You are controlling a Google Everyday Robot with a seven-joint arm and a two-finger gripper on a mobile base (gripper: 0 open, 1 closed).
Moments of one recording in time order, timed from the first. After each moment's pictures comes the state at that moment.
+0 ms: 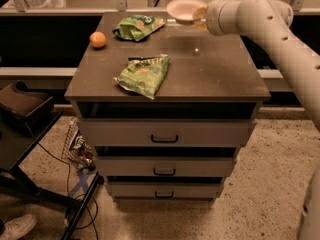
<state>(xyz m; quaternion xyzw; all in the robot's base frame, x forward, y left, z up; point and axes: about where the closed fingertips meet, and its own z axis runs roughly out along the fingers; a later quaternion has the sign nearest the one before) 0.838 -0.144 0.934 -0.69 0.43 -0.30 0.49</state>
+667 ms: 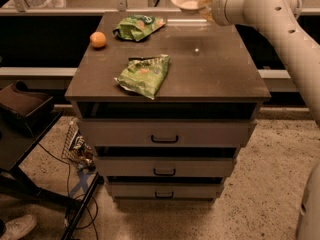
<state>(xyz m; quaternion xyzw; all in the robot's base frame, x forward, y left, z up) 0.846 -0.162 0.968 -0.69 0.40 -0.35 0.49</state>
